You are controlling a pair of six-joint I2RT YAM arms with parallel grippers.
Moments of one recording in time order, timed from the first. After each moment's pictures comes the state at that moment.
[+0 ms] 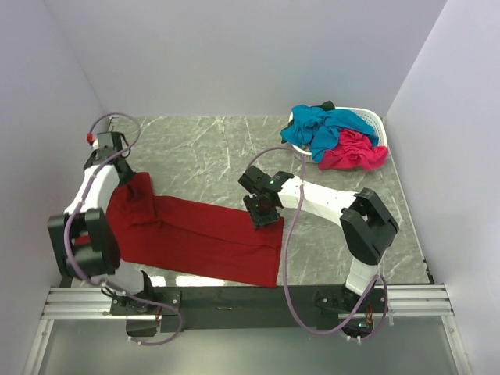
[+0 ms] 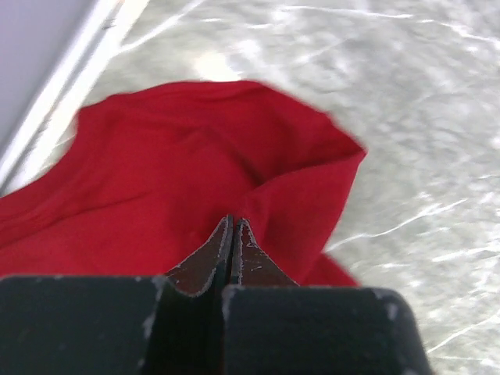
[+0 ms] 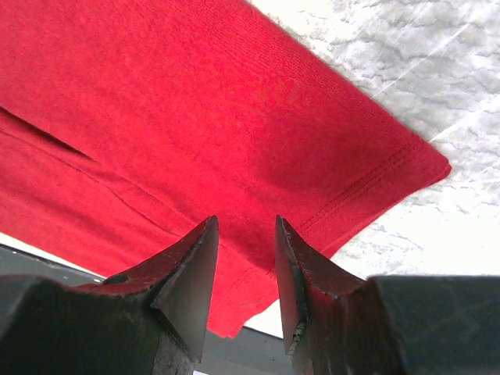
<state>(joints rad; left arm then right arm) 0.18 1.56 1.15 -0.51 -0.27 -0.40 0.83 1.77 1.27 -0.78 0.00 0.48</state>
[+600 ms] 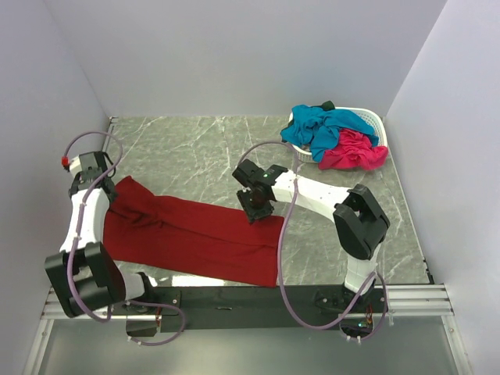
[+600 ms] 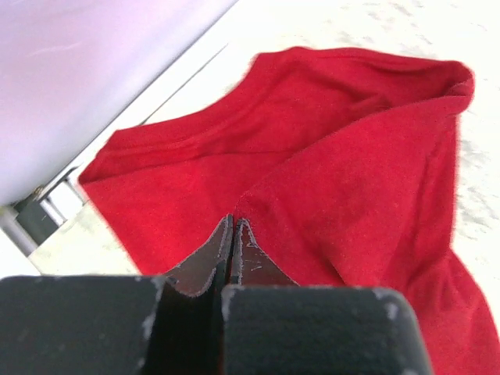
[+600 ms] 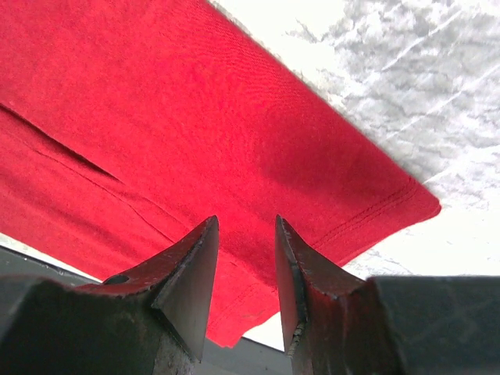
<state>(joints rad) 0.32 1.29 0.95 -0.61 -0.44 -0.40 0.83 1.84 1.38 -0.81 0.00 0.41</state>
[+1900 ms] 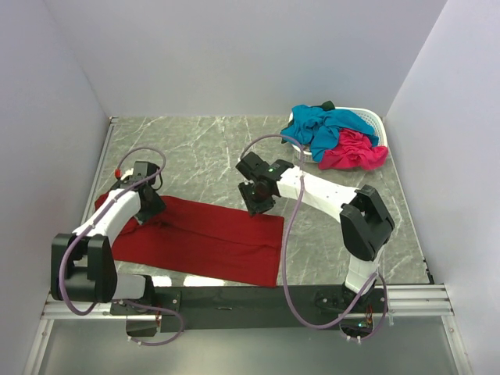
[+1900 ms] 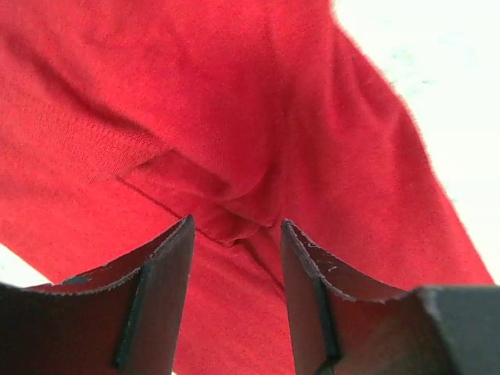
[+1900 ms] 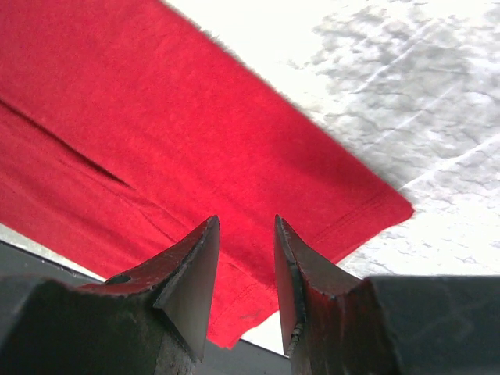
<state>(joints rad) -0.06 1.34 0.83 -0.69 -0.31 -0.74 0.80 1.81 1.42 -0.81 0.00 0.39</state>
